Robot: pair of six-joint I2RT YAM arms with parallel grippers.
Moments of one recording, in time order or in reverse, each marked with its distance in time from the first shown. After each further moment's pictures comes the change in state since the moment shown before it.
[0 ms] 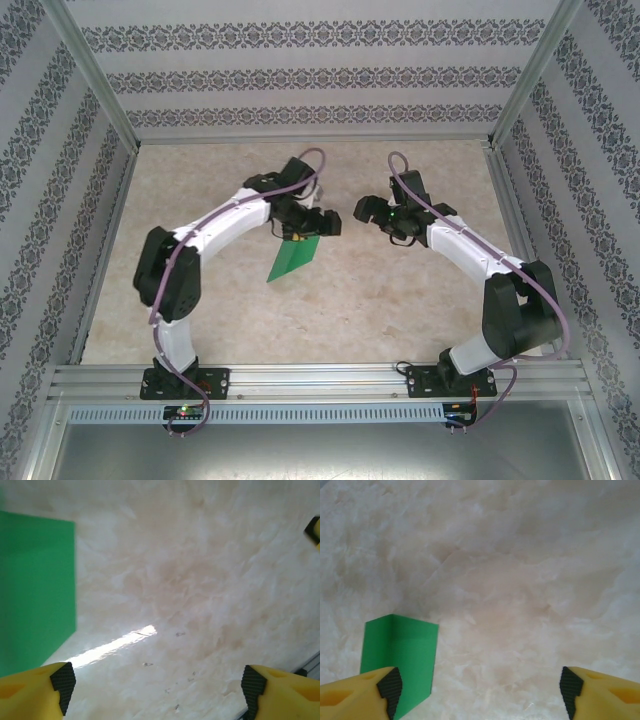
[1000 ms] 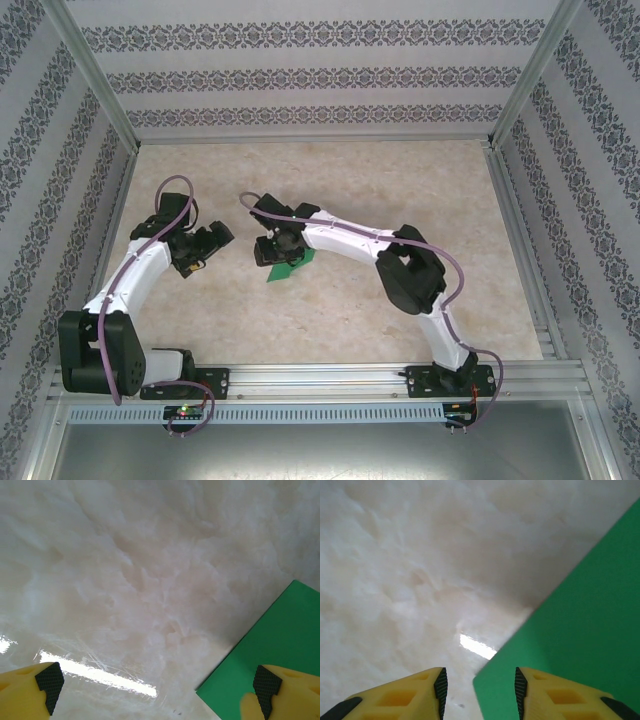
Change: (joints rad) left arm 0.547 -0.554 -0.644 0.056 -0.177 -0.135; right arm 0.561 0.666 0.734 -0.369 0.029 -0.061
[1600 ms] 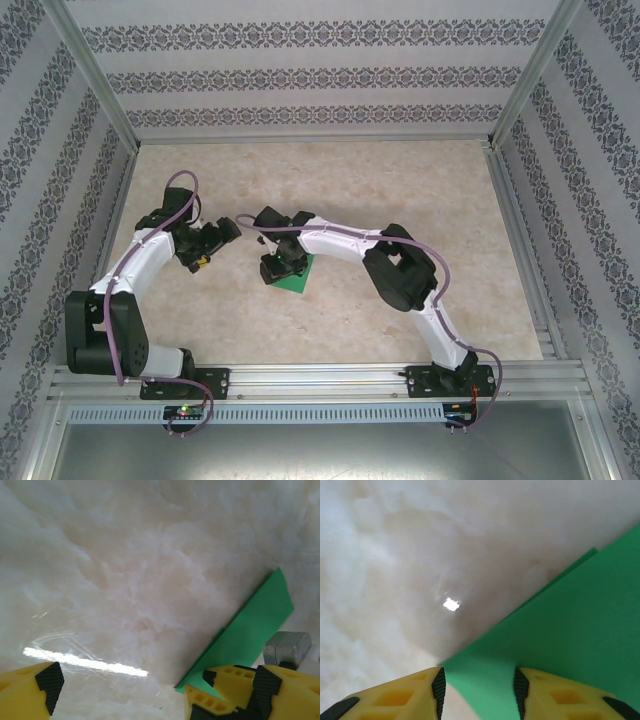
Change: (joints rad) left arm 0.003 0.098 0.041 0.038 0.140 0.040; right arm -0.001 0.040 -0.071 -0.029 -0.090 -0.228
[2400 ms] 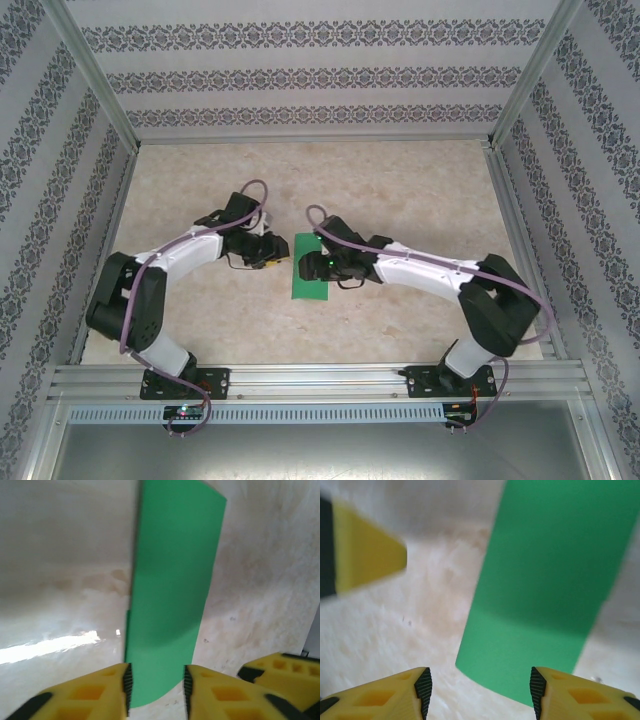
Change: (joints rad) left arm -0.376 0.212 0.021 0.251 0.193 -0.022; right arm -0.085 -0.636 -0.720 0.429 0.109 0.363
